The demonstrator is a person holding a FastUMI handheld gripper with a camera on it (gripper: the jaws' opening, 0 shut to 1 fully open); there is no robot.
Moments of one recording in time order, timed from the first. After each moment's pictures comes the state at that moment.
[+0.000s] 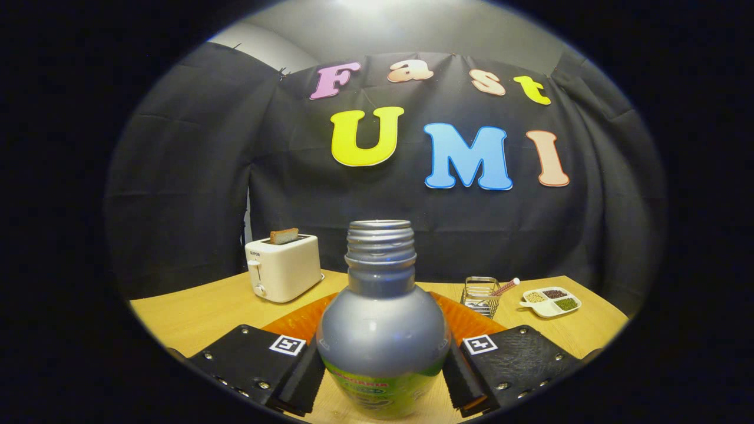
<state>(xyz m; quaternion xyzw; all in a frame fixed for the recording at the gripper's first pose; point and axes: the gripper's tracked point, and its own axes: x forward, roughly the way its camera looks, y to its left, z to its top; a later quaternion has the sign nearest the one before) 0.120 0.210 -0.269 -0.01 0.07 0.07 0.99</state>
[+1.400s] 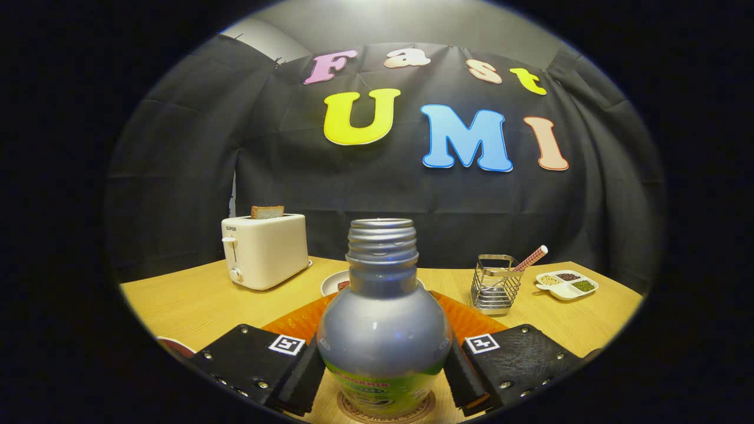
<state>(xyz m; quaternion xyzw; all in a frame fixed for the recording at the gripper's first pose) 0.166 0.229 -0.341 -0.02 0.07 0.05 1.00</state>
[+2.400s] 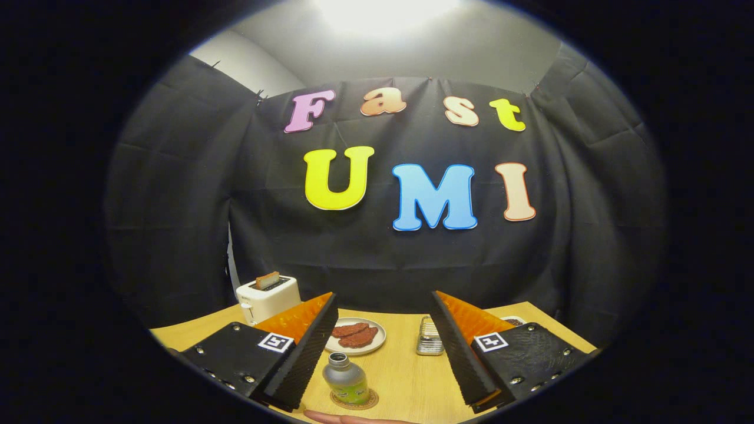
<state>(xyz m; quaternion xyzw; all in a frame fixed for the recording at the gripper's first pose) 0.072 0.140 -0.119 0.00 0.02 0.01 1.00</state>
